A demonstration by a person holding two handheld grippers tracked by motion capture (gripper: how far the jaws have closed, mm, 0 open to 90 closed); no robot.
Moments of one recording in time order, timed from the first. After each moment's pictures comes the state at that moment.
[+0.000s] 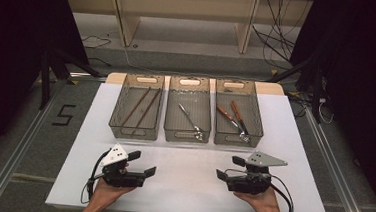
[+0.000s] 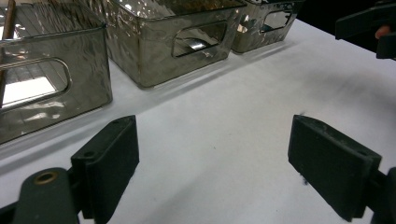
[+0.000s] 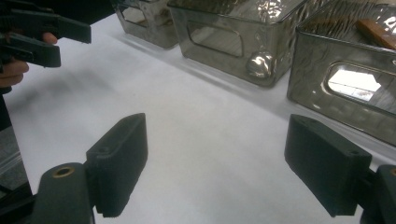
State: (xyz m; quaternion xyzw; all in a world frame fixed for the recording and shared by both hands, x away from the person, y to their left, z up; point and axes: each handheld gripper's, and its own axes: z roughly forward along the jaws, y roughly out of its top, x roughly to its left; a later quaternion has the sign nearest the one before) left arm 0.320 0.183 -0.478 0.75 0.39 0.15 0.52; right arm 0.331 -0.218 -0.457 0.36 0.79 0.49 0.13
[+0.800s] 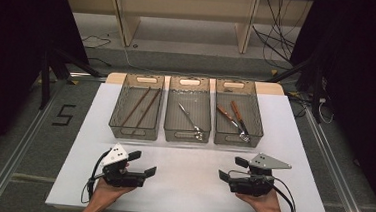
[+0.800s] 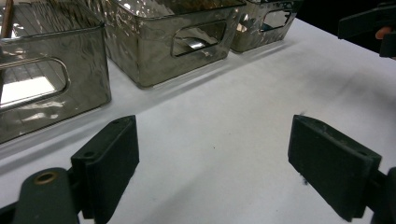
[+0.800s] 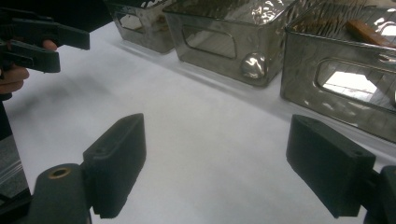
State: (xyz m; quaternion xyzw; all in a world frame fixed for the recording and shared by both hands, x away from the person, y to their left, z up) left arm 0.321 0.182 -0.479 0.75 0.39 0.15 0.52; right arm 0.328 -0.226 -0.460 0.37 0.77 0.50 0.13
